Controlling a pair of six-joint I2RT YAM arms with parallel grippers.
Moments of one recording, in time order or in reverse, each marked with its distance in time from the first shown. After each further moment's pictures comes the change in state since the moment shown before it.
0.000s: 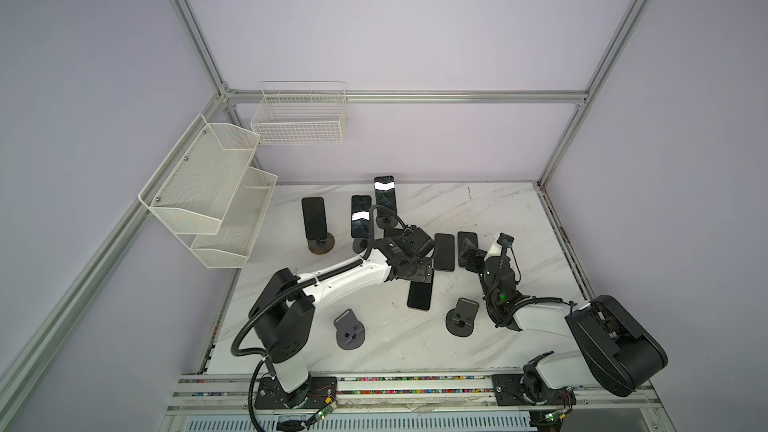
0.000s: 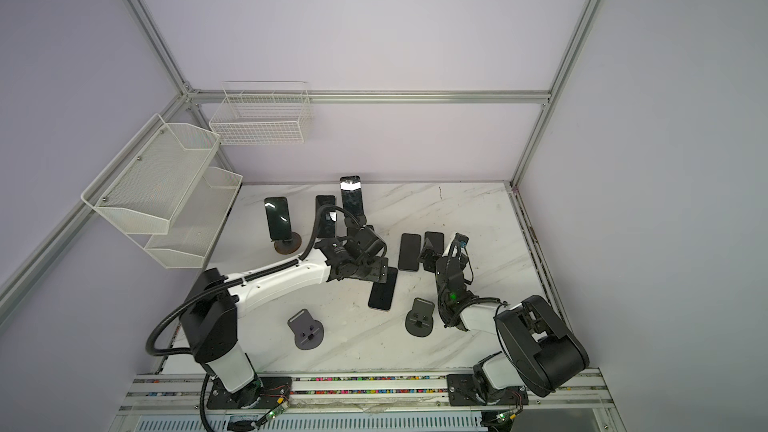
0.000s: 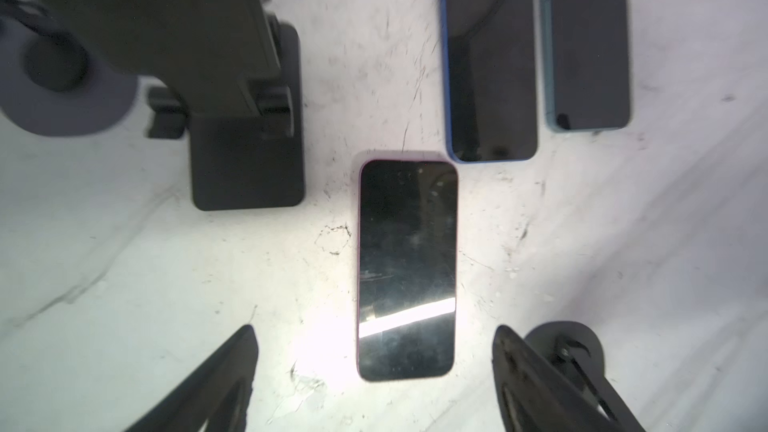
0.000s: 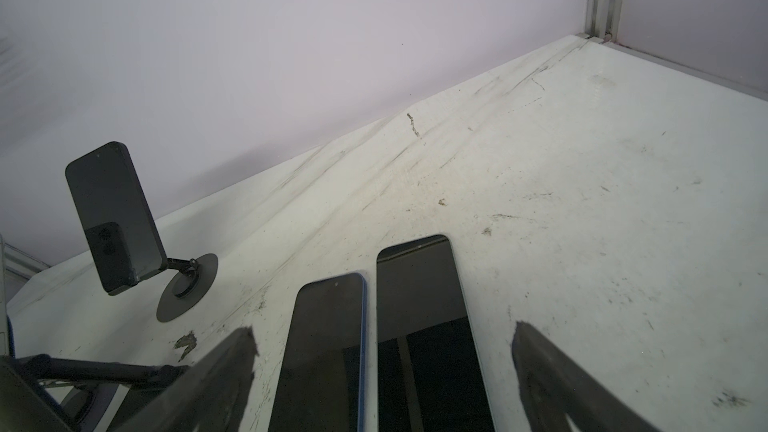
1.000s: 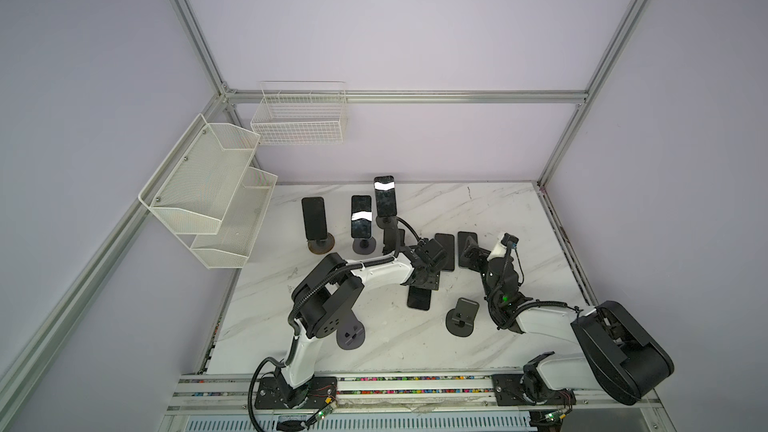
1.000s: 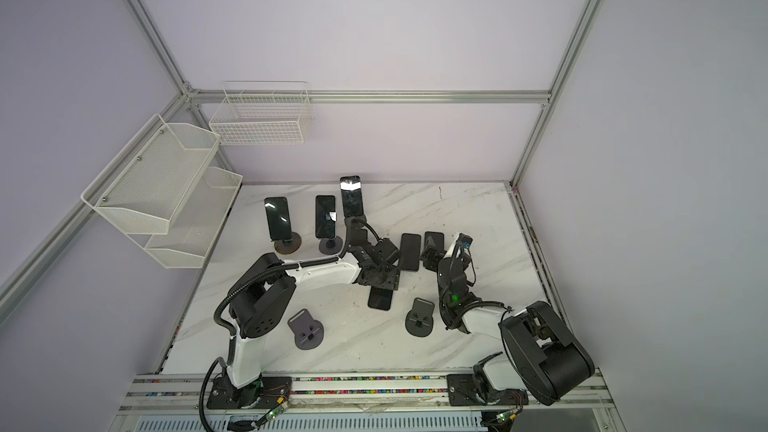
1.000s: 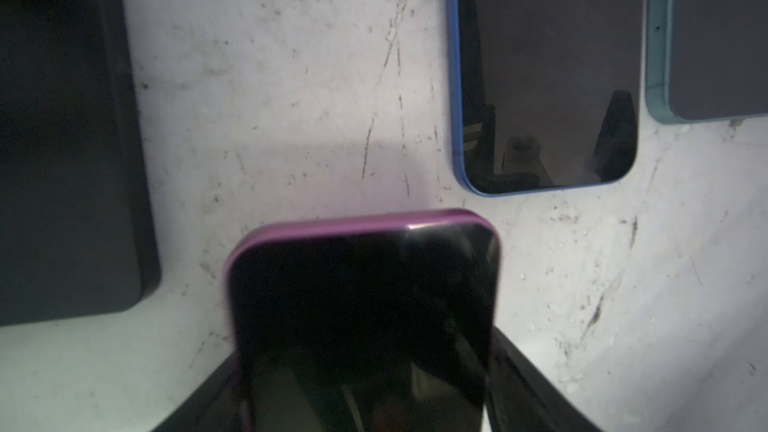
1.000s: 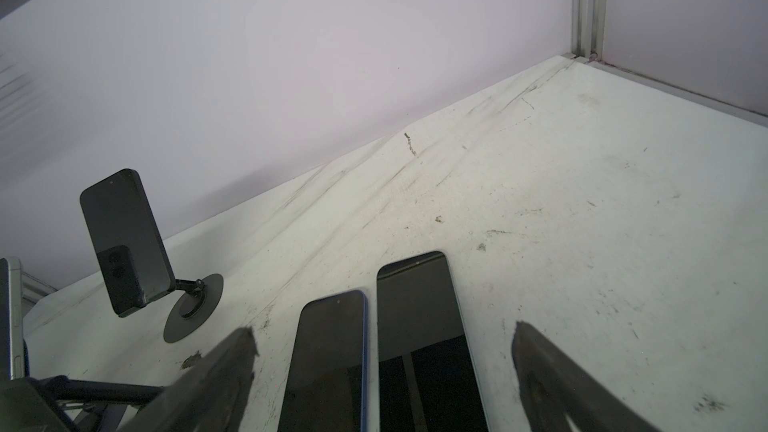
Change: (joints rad) left arm -0.010 0.349 0.034 0.186 0.083 -0.022; right arm 0.000 -0.047 -0.016 0.016 0.036 0.016
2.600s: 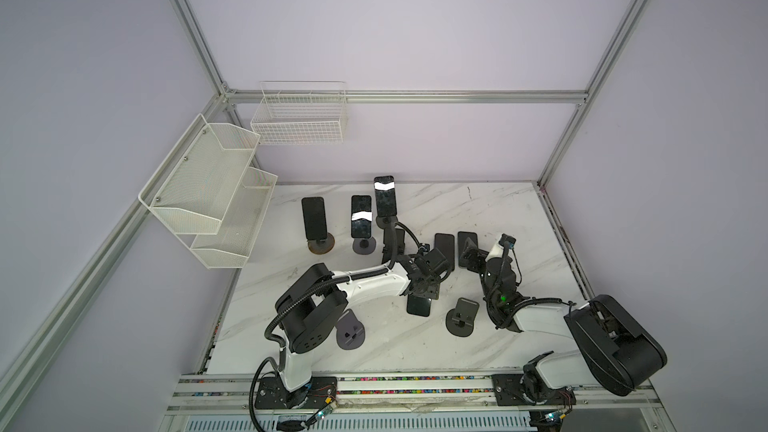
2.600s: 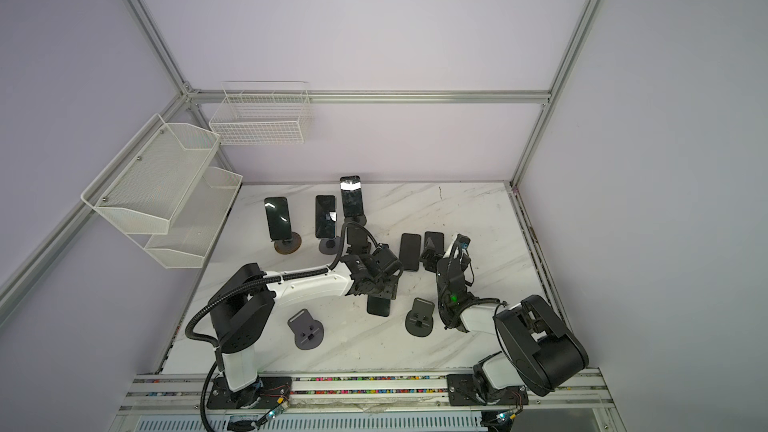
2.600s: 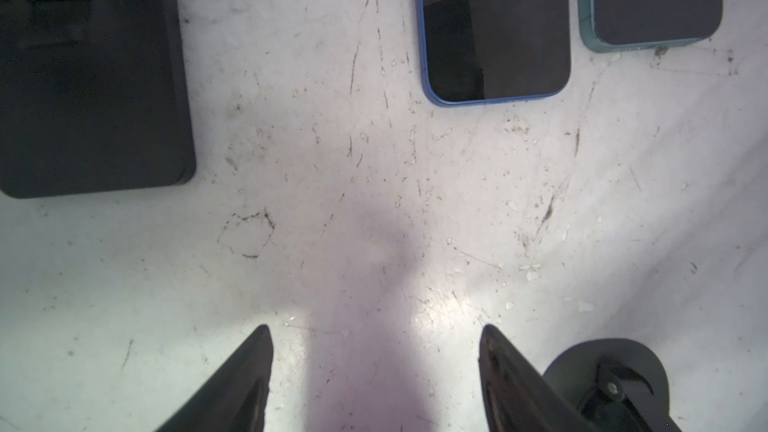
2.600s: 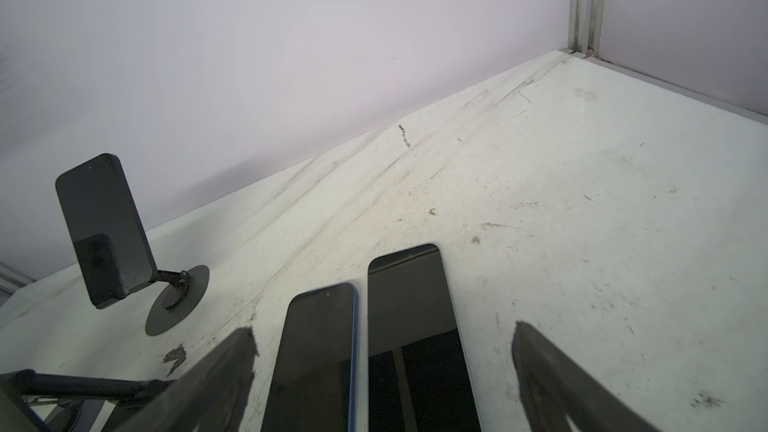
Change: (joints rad) left arm -0.086 -0.144 -0.089 -0.039 -0.069 -0.042; right arm 0.000 0.041 0.000 0.026 0.007 -0.010
